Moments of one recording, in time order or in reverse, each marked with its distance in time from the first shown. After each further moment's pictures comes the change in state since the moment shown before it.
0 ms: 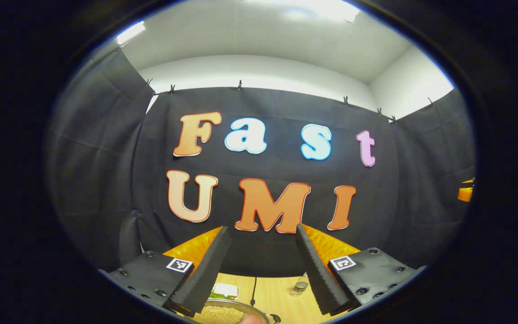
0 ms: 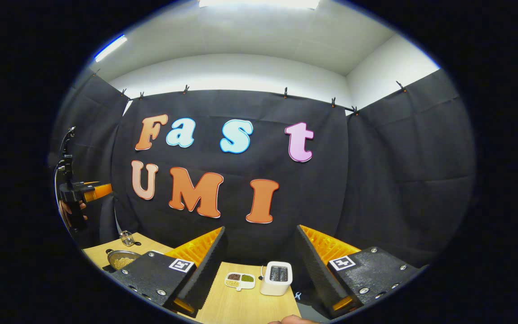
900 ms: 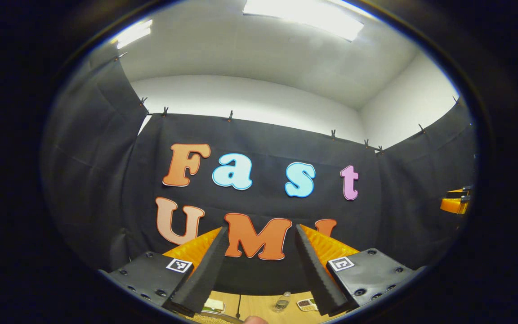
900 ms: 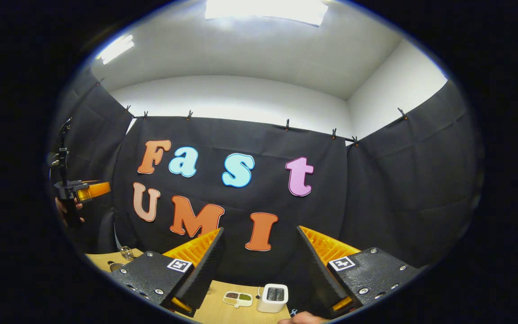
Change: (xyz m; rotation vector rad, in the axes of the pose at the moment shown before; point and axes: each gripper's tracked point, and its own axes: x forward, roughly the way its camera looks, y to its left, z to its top) left arm -0.026 -0.021 0.095 -0.040 -0.157 -0.076; right arm -0.009 0.013 0.087 -0.016 -0.160 0.005
